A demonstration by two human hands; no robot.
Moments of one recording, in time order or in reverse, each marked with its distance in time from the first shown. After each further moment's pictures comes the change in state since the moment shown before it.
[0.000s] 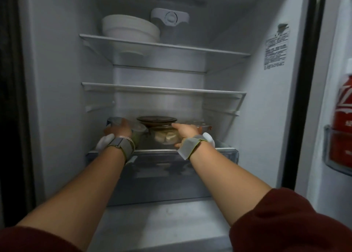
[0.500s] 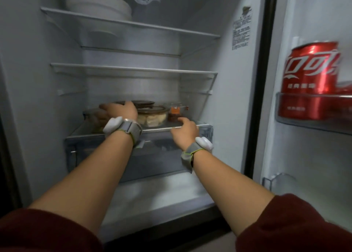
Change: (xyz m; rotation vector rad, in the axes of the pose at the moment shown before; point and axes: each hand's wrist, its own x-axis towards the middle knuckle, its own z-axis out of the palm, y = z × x) left_hand -0.102 0.021 0.002 -0.092 0.031 0.052; right_hand -0.115 0.040 -0.058 -0.607 0.327 -0.292
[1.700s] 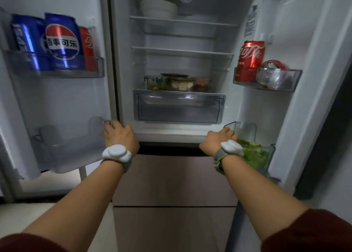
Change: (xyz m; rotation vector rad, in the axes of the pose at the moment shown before) left_hand -0.234 -0.151 -0.248 1.083 0.009 0.462; right_hand -0.249 0.052 -0.157 -0.908 -0.318 -0.063
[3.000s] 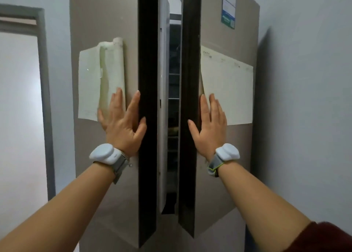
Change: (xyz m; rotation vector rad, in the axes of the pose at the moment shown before) left_hand 0.077 0.079 -0.115 -0.574 0.736 0.361; right_hand 0.074 0.014 -0.103 0.586 0.993 -0.450
